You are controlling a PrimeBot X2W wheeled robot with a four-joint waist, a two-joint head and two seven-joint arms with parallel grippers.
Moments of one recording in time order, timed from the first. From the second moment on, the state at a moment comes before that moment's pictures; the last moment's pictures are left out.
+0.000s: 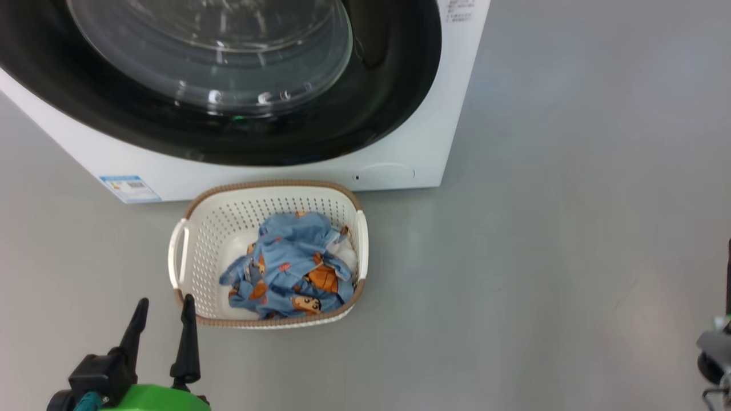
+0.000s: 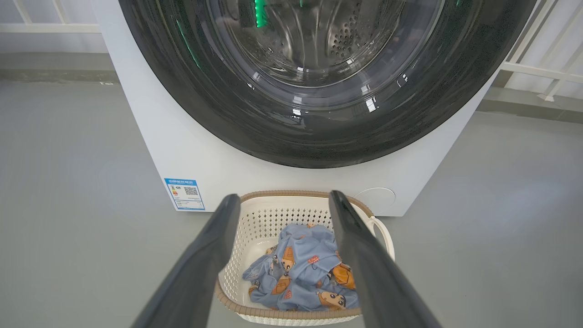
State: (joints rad) left arm -0.09 0.03 0.01 0.29 -0.19 -0.13 -0.25; right arm -0.22 -0.30 -0.22 0.39 1.67 0.13 -0.02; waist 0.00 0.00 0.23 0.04
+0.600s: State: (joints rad) left arm -0.13 0.03 0.01 0.23 -0.18 -0.13 -0.25; right arm -0.51 -0.31 -0.34 0.35 1.66 0.13 0.25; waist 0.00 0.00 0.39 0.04
